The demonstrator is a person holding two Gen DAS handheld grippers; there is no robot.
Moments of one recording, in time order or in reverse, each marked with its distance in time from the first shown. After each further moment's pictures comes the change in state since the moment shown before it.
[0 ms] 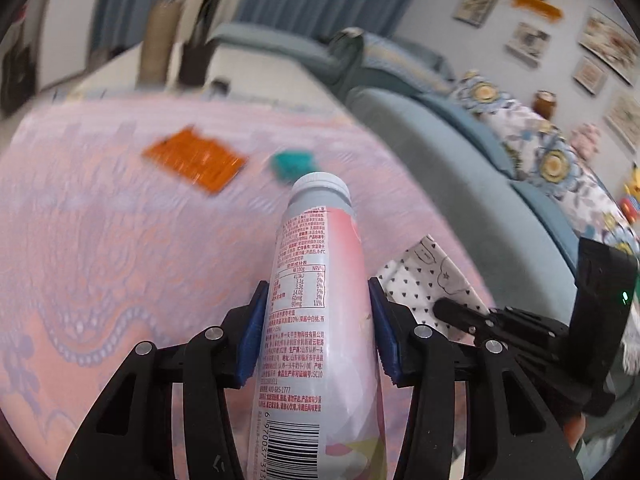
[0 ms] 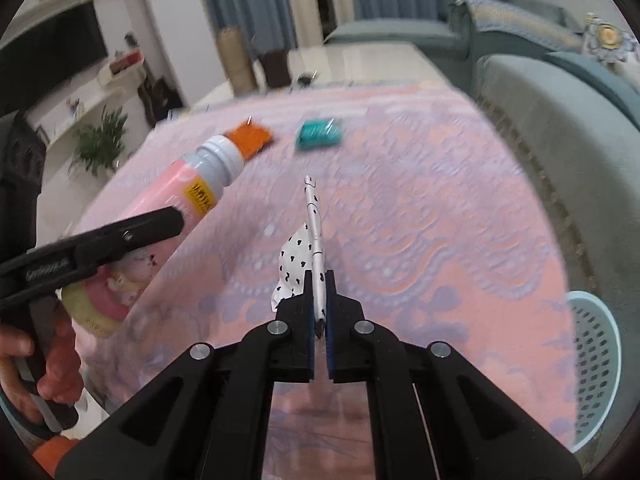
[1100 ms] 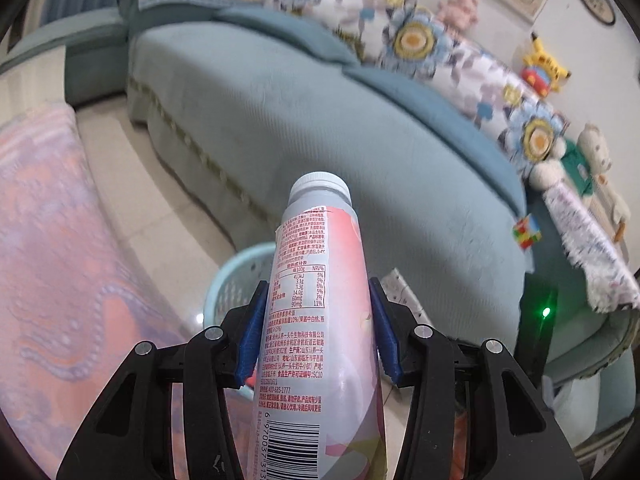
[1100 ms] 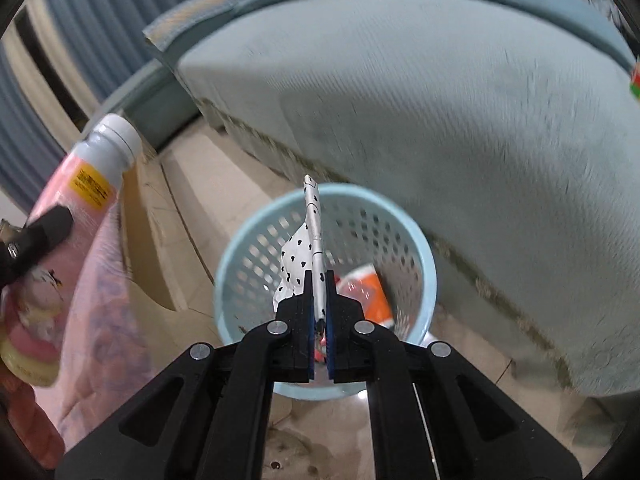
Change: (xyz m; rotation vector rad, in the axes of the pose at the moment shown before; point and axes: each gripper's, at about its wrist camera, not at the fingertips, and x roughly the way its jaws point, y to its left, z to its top) left arm 0.191 -0.320 -0.036 0.343 0.295 -0.380; right arm -0.119 -0.300 -0.141 0.746 -0.023 -0.479
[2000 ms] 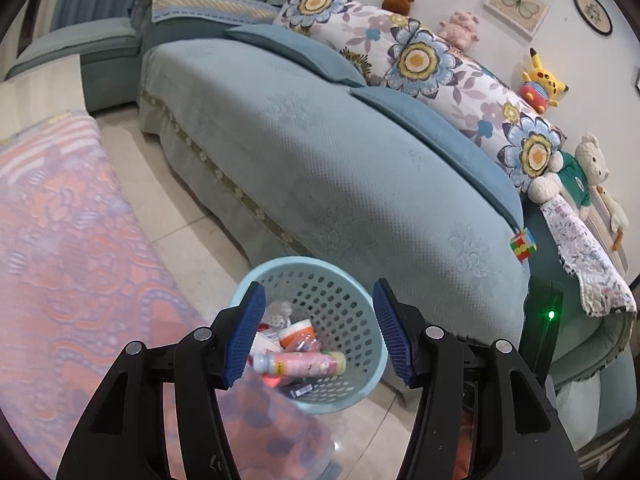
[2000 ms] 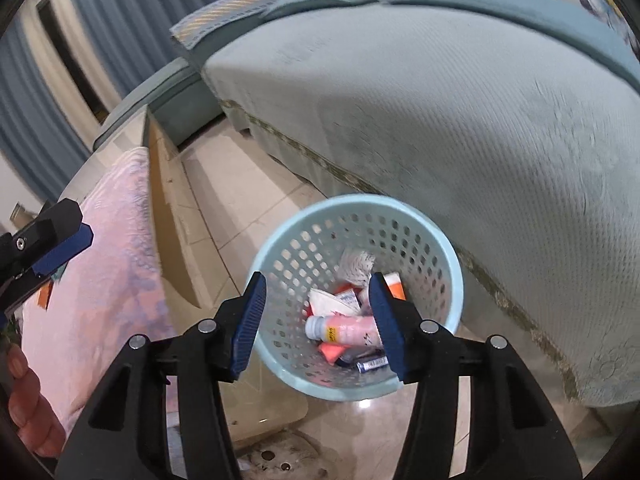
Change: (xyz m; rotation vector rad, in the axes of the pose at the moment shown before) left arm -0.058 0.019 0.003 0.001 -0.076 0.003; right arm -0.026 0.038 0.002 -0.087 -0.059 0.054
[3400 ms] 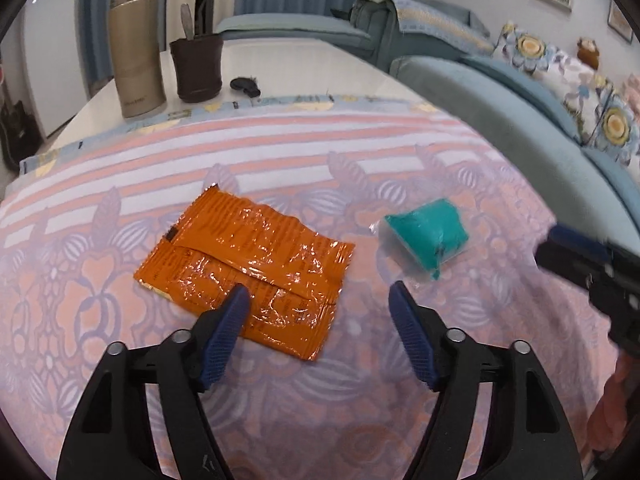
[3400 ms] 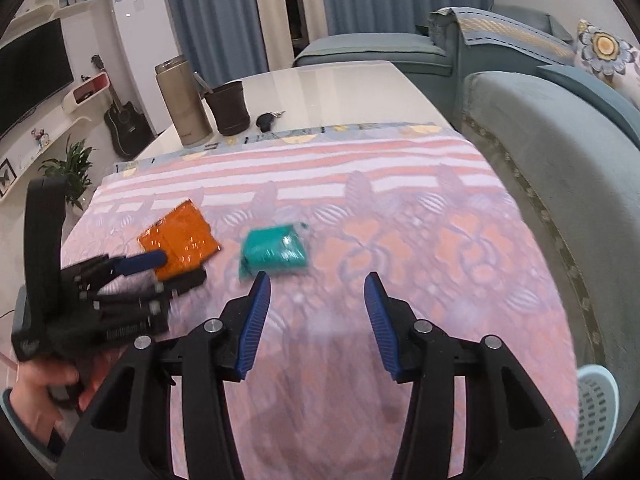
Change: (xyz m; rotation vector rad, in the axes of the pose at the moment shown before) left arm -0.160 0.335 -0.034 -0.220 -0.026 0.604; right arm 0.093 0.406 -0.014 -0.596 0.025 0.382
